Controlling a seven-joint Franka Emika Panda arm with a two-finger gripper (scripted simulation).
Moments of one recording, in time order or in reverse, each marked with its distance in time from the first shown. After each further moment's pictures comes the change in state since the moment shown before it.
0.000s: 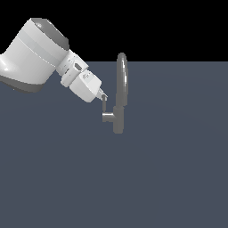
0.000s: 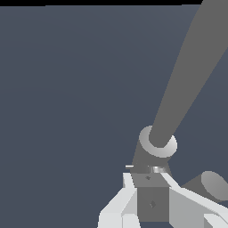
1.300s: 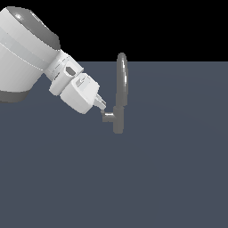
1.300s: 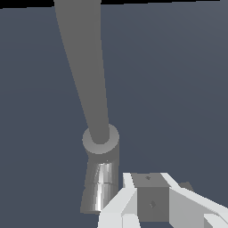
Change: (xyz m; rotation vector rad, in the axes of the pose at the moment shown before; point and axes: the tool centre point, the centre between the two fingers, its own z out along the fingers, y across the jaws) arm -0.004 0.063 0.001 0.022 -0.004 0.010
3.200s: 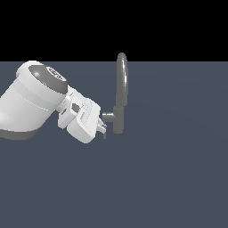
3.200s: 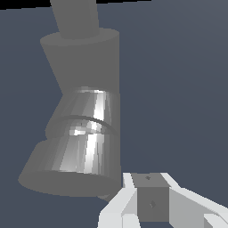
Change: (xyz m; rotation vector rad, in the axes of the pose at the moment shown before) arm -0.066 0.002 0.065 0.009 0.002 0.015
